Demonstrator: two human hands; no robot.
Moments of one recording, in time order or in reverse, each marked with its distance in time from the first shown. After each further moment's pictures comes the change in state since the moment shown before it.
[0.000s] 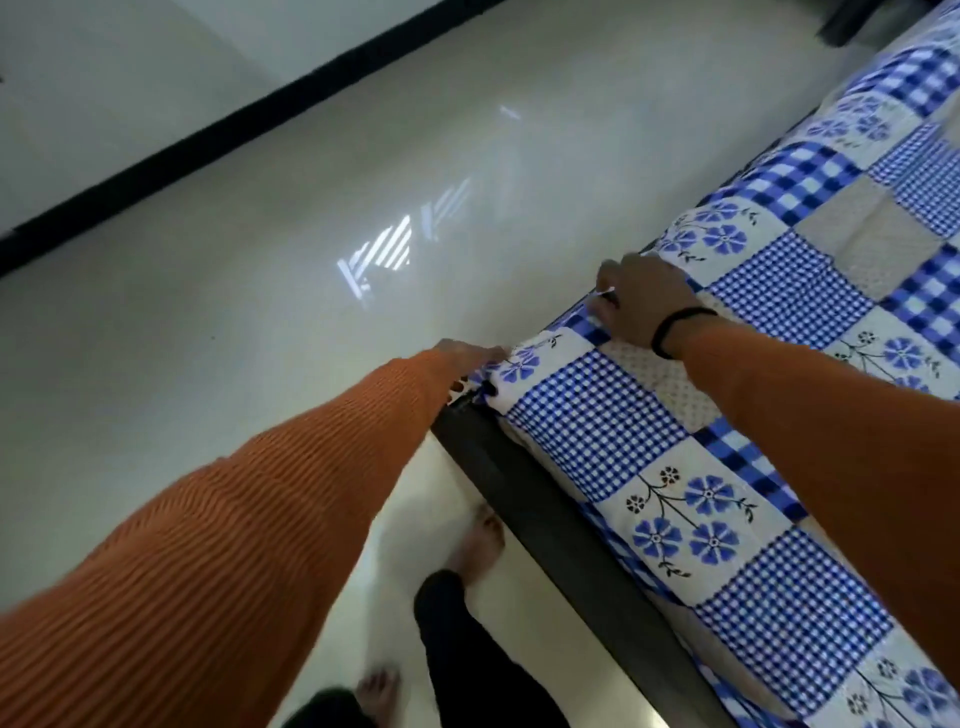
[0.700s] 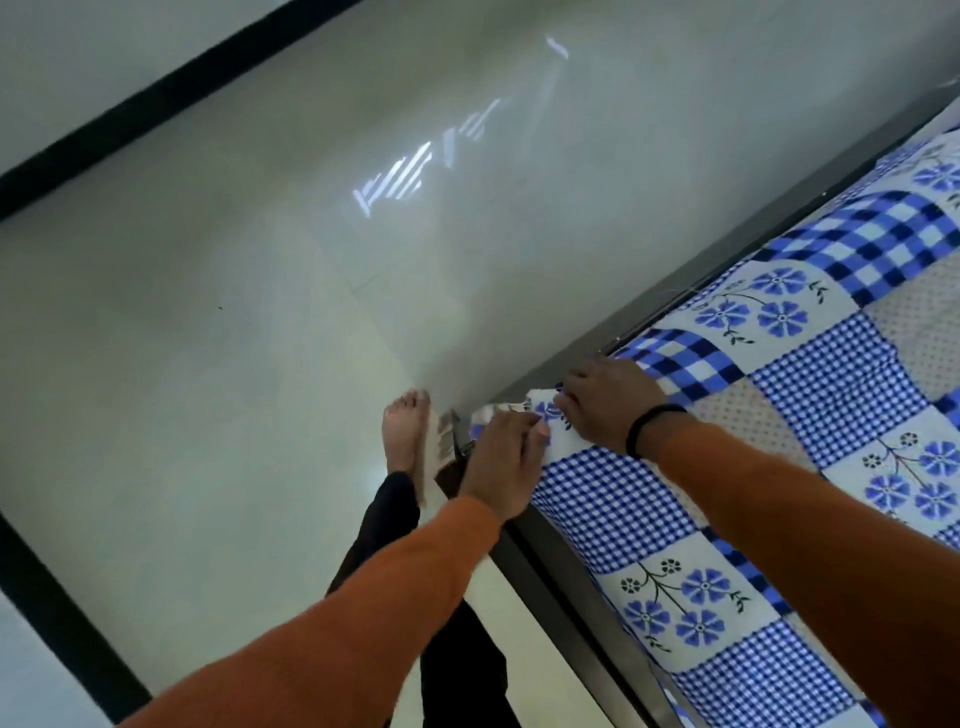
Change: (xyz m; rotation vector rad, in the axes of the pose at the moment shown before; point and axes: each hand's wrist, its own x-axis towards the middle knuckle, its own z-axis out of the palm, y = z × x) left_hand -0.039 -0.002 0.049 0.033 0.185 0.469; right_hand 0.037 -0.034 0.036 -0.157 -0.355 -0.341
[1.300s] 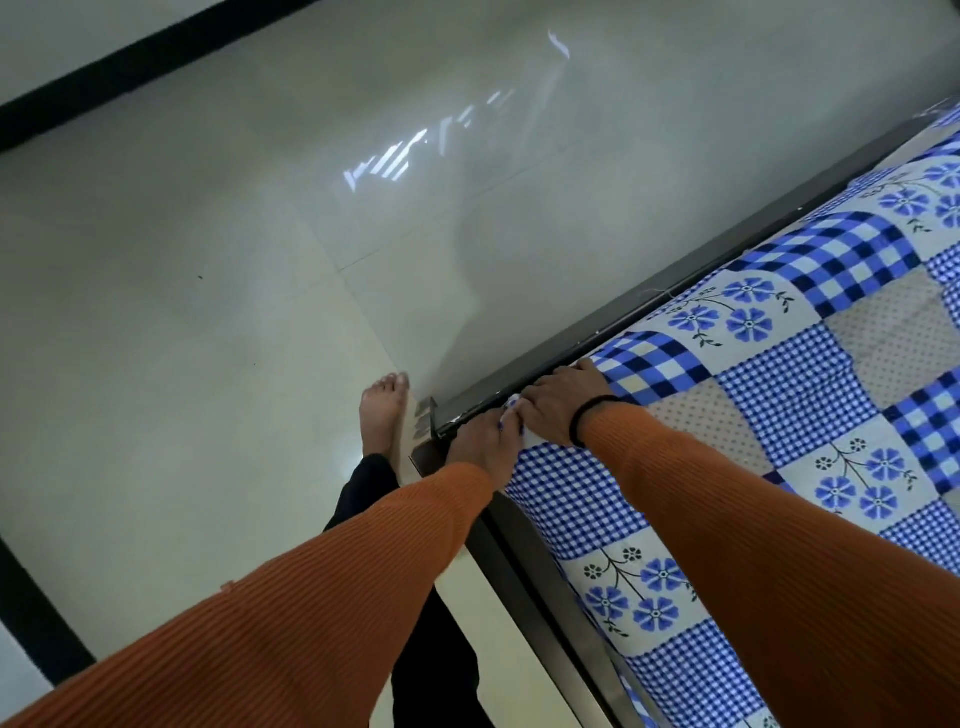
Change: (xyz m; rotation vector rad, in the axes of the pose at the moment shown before) left_hand 0.018 -0.022 0.031 0.178 -0.173 -0.293; right_hand 0.011 -0.025 0.008 -0.139 -0.245 -0.023
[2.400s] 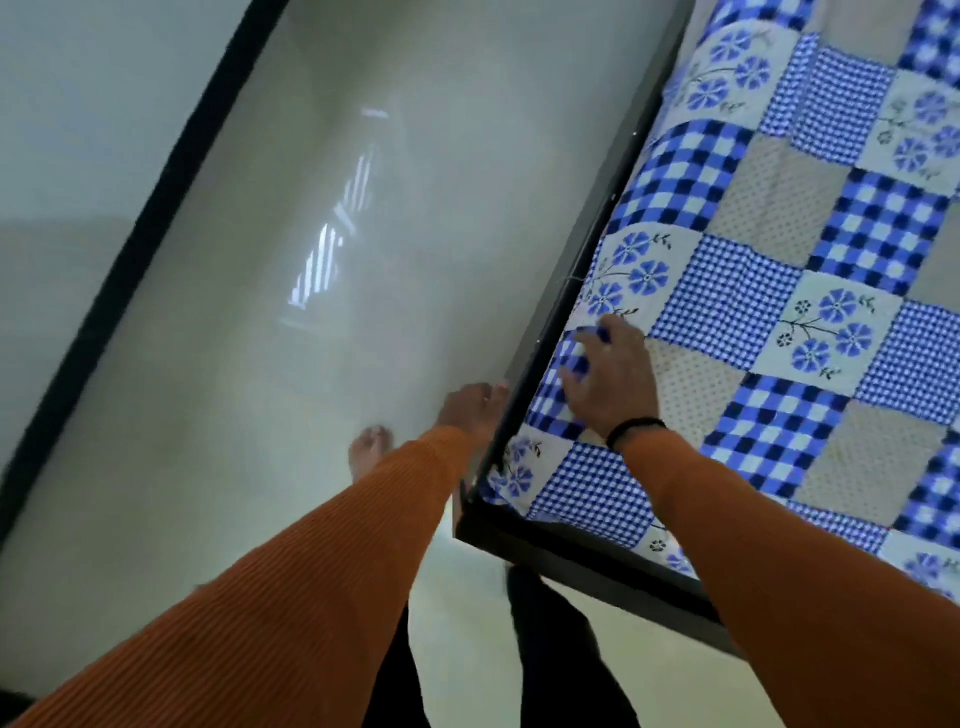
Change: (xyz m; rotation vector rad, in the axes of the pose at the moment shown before) left_hand 0.033 0.110 -0.111 0.300 -0.208 0.122; right_hand -0.063 0.044 0.025 0.866 0.720 0.776
